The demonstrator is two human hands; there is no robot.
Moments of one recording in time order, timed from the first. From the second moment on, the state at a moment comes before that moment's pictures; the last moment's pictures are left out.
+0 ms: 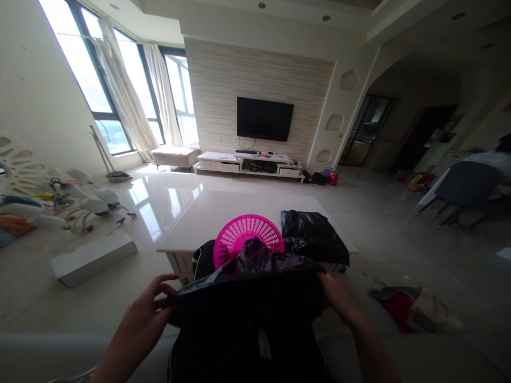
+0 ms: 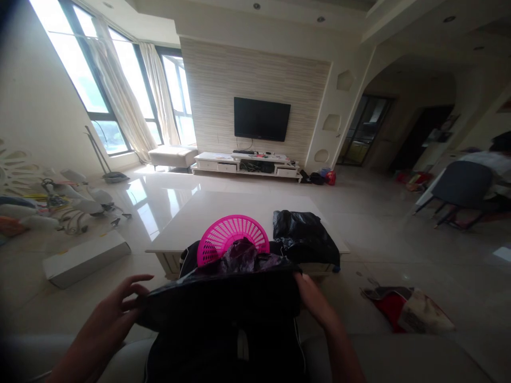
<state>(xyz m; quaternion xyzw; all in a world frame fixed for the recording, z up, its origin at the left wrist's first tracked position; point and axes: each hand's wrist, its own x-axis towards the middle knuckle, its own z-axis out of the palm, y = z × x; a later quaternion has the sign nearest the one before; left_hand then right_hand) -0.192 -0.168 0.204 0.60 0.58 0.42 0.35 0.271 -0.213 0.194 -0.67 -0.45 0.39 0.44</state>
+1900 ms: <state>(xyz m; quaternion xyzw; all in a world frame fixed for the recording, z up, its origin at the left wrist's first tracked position) -0.187 -0.174 0.227 0.58 0.61 0.48 0.25 0.251 -0.231 0.234 -0.60 -0.44 0.34 0.58</state>
